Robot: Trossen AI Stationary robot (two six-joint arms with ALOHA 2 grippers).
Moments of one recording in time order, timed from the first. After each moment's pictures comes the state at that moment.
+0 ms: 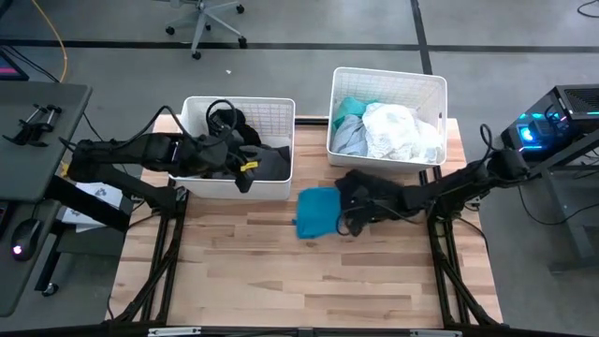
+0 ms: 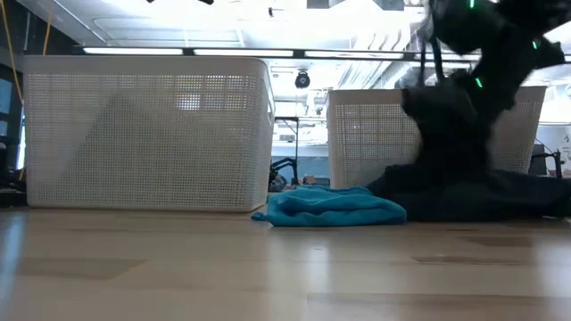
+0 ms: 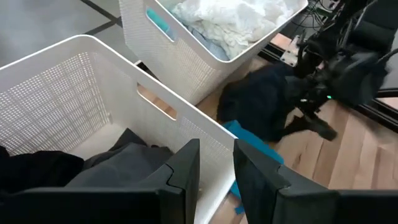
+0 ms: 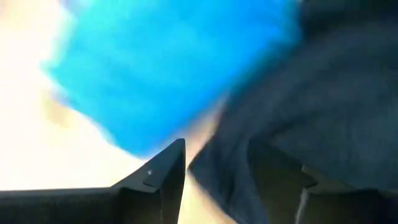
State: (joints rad) left arm -0.08 1.19 1.39 -0.87 -0.49 -0.54; right arm 0.19 1.38 0.58 -0.21 0.26 0.89
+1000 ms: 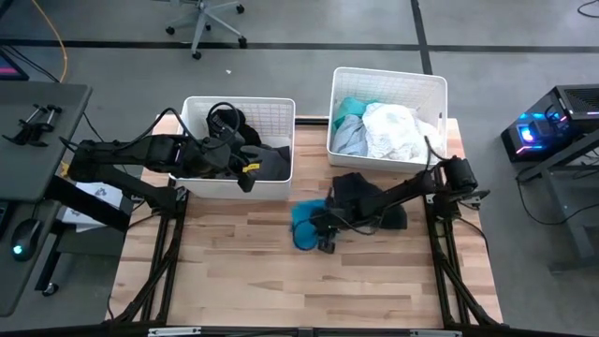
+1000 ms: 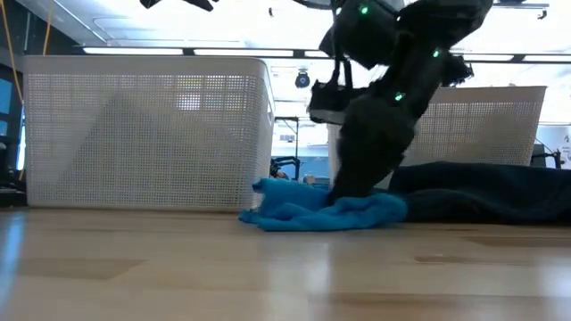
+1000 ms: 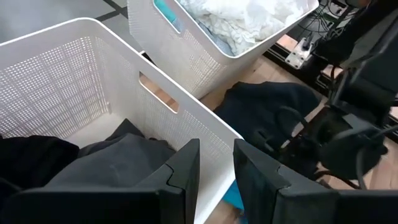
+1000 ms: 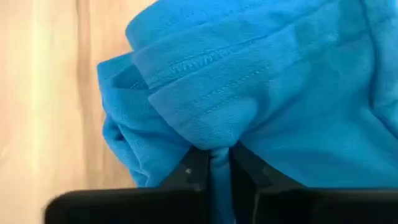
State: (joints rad) left arm -0.08 1.19 1.36 -0.87 -0.50 -0.62; right arm 0.18 1.87 0.99 -0.13 0.09 0.34
